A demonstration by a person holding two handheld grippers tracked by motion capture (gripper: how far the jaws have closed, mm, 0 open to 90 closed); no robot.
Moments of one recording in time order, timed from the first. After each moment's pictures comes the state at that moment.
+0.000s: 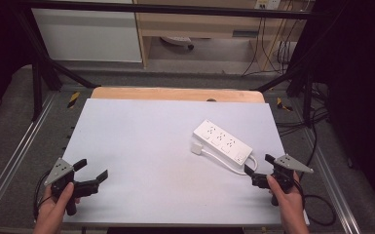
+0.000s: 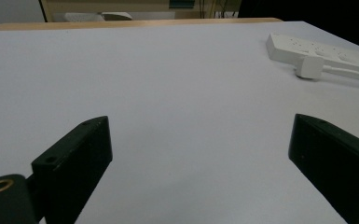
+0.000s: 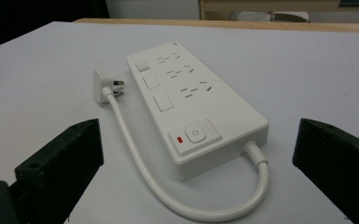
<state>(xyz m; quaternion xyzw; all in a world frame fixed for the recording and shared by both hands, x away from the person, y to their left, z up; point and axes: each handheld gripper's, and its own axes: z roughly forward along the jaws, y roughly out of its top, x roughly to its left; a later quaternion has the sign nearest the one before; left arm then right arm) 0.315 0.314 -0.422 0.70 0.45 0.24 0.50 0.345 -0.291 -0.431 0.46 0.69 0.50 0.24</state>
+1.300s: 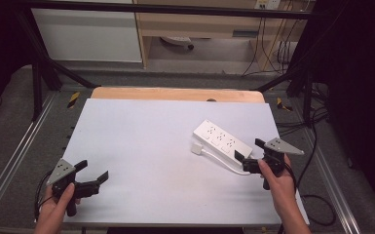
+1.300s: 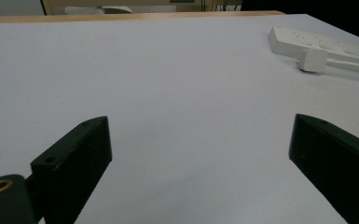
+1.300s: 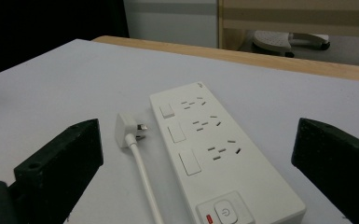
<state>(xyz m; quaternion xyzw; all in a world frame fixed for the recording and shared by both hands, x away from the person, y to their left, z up) 0.314 0.313 -0.425 0.70 0.45 0.24 0.49 0.376 -0.262 -0.396 0.43 0.70 0.52 0.24</state>
